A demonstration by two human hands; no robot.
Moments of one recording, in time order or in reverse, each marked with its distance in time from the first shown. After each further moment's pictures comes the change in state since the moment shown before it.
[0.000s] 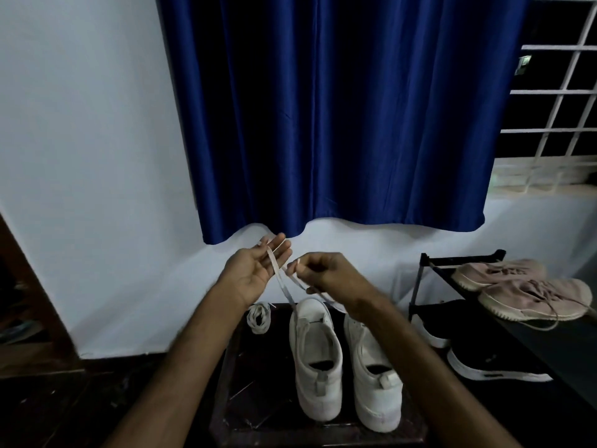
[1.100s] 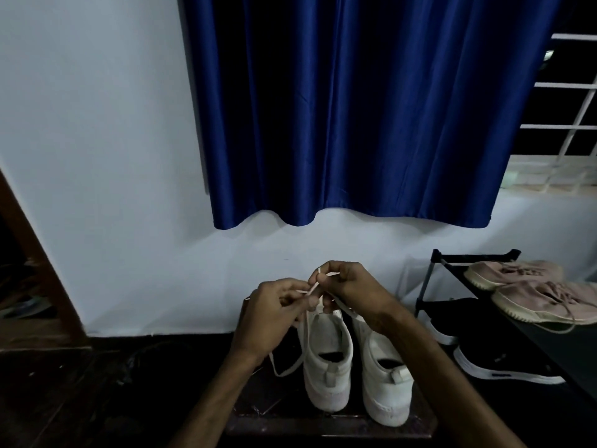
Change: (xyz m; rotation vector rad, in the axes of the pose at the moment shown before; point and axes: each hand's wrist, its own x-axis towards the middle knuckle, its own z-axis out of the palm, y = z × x) left_hand -0.041 -0.055 -0.058 1.118 -0.105 0.396; right_hand -0.008 0.029 0.002 0.093 -0.051 0.138
